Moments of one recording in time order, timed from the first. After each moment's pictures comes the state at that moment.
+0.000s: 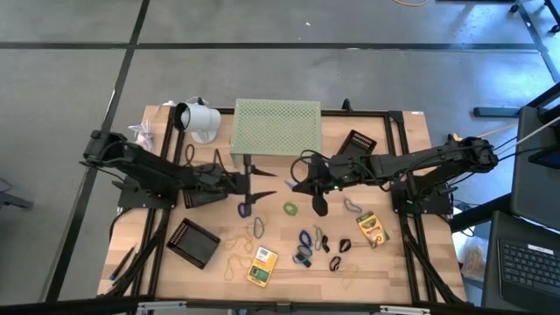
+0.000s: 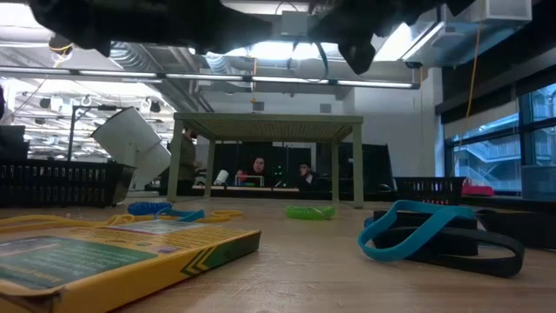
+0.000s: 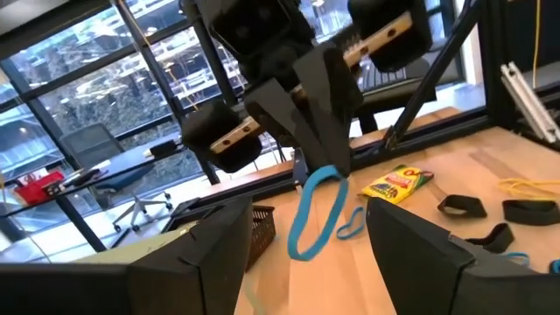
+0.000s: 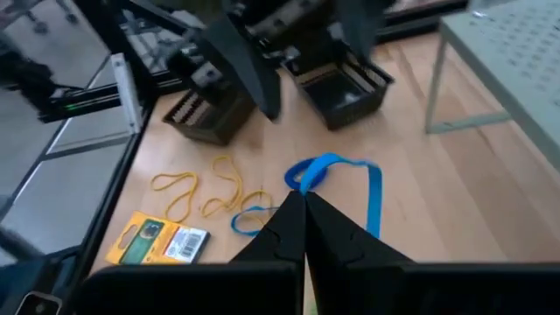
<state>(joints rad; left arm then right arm) -0.13 1.40 0.55 0.86 -0.21 0.36 0.12 1.38 0.93 -0.01 -0.02 0.27</state>
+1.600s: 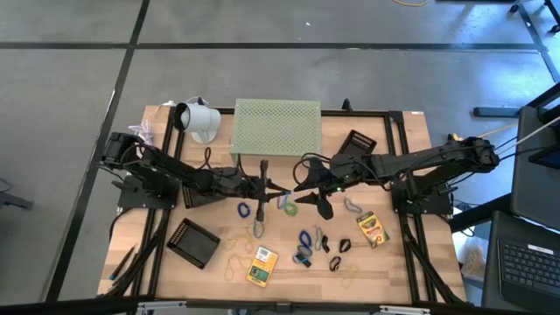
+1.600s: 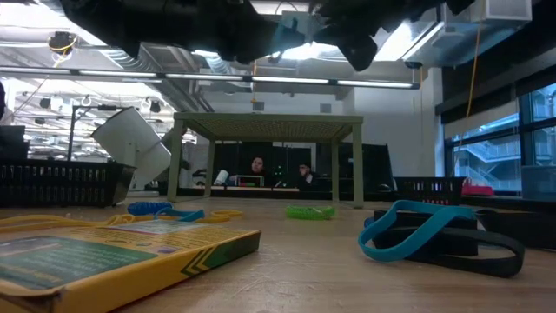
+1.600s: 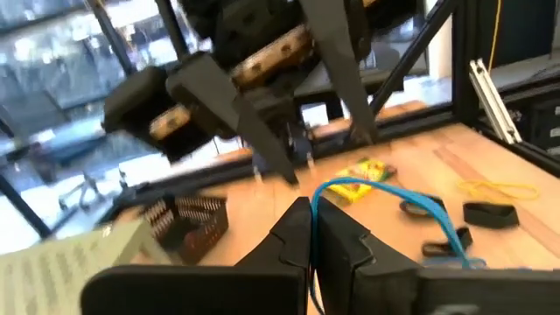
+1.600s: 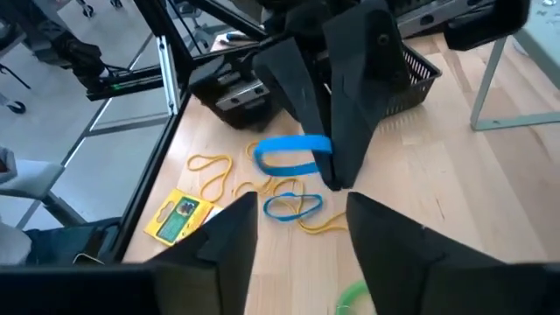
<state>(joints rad) -0.13 1.54 0.69 0.76 -0.14 0.25 0.12 1.36 0.93 -0.04 -0.12 0.25</state>
